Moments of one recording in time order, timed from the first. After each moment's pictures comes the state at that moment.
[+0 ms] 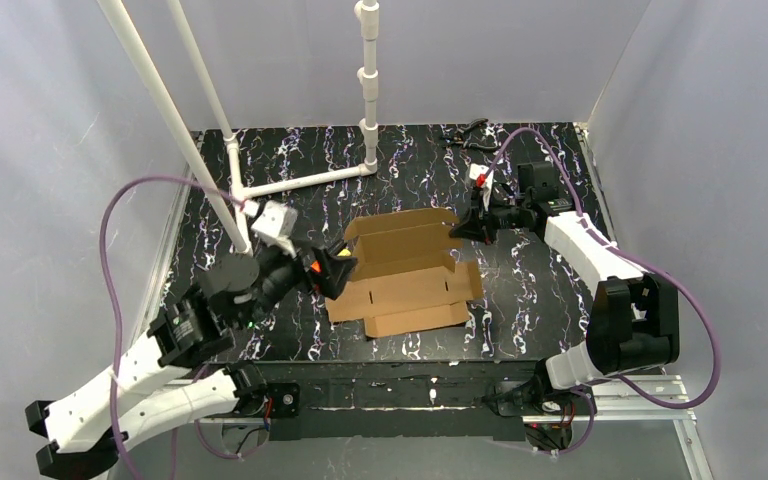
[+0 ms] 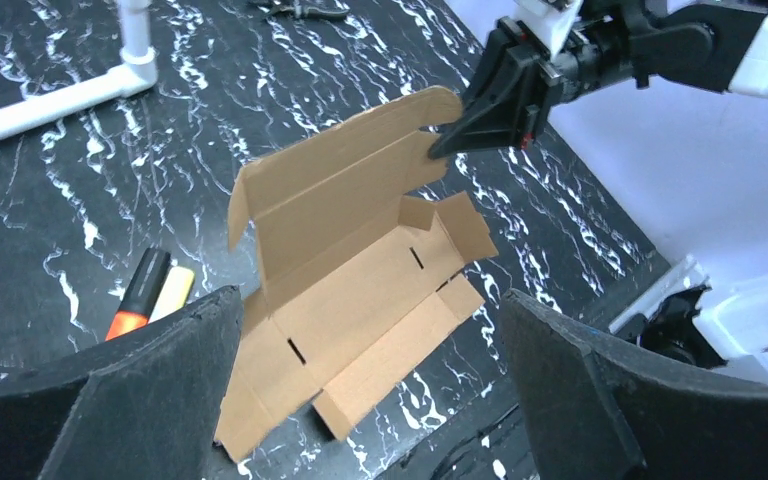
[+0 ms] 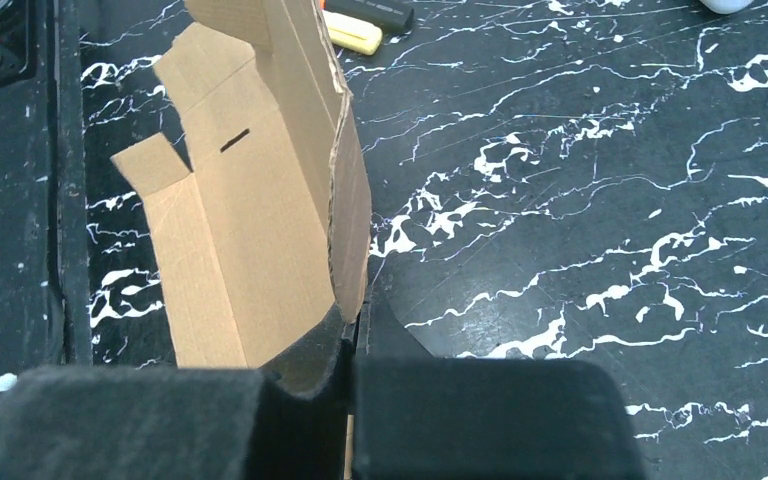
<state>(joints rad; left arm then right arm) -1.01 0.60 0.88 -0.44 -0.38 -0.39 0.19 1.46 1.03 -0.40 -1.06 -0.64</state>
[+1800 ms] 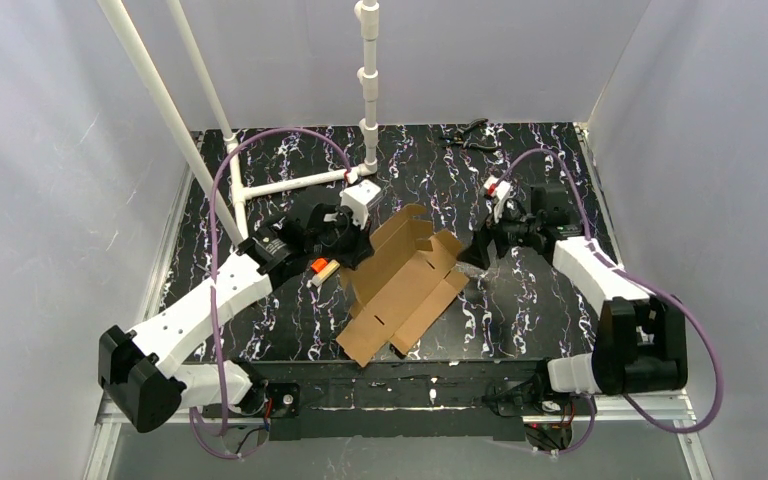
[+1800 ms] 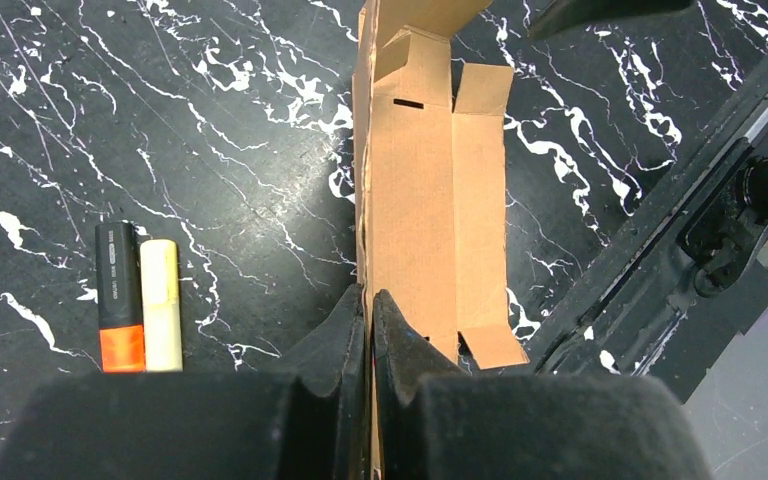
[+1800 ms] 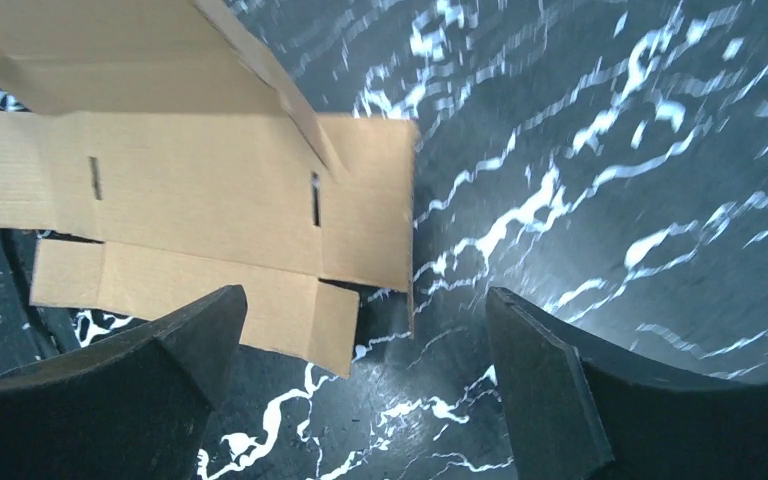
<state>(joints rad) -0.70 1.22 1.09 -0.52 0.20 -0.08 0.13 1.32 0.85 -0.28 -0.90 -0.42</state>
